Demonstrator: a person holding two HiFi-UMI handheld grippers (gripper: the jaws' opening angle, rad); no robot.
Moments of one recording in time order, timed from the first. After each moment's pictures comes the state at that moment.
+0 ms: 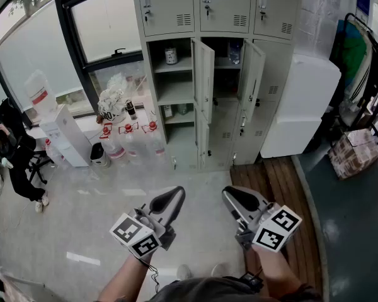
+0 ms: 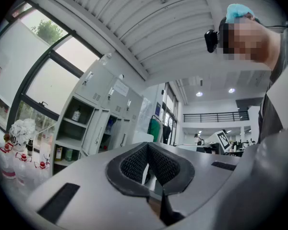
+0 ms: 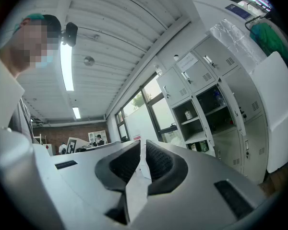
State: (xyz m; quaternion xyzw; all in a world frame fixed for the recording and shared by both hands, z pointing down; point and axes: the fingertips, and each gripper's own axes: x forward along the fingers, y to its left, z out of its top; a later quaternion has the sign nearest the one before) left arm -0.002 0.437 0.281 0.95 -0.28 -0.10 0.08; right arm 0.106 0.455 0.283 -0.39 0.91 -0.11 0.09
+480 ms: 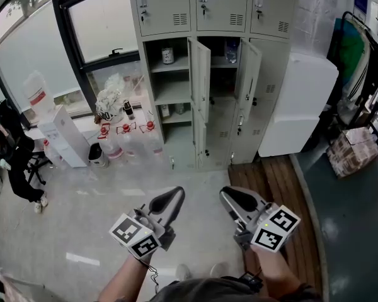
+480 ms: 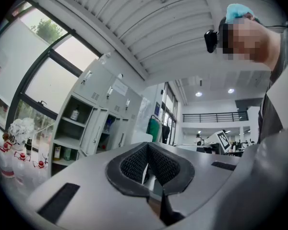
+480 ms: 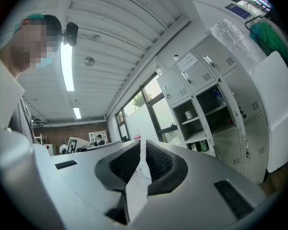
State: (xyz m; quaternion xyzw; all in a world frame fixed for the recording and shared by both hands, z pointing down) left arm 0.005 0.439 0.281 0.95 -0.28 -0.10 0.08; right arm 0.108 0.458 0.283 -0.38 0.91 -0.11 0.09
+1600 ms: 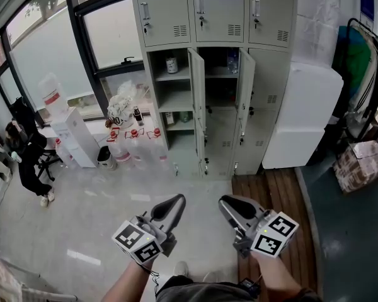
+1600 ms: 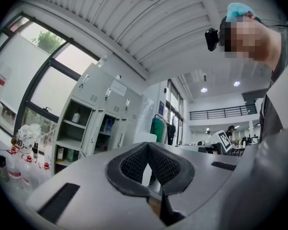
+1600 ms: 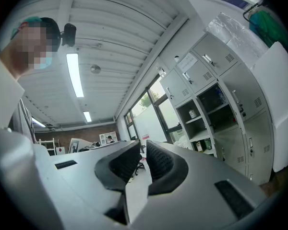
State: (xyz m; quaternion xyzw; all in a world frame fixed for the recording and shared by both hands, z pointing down) left arm 0.077 0.475 0.279 0.94 -0.33 -0.09 0.06; right arm 0.179 0.487 0.285 -0.33 0.93 -0.12 0.11
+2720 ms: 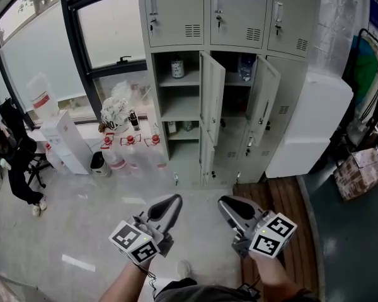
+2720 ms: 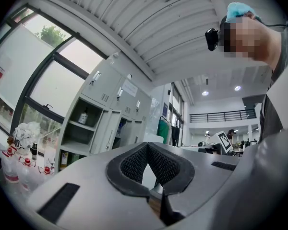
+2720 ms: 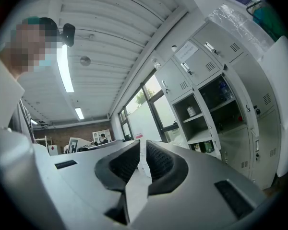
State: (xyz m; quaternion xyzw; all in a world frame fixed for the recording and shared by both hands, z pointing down) left arm -0.004 0.336 0.286 0.94 -0.32 -0.10 0.08; right arm 0.105 0.350 0.292 -0.35 0.92 -0.12 0.09
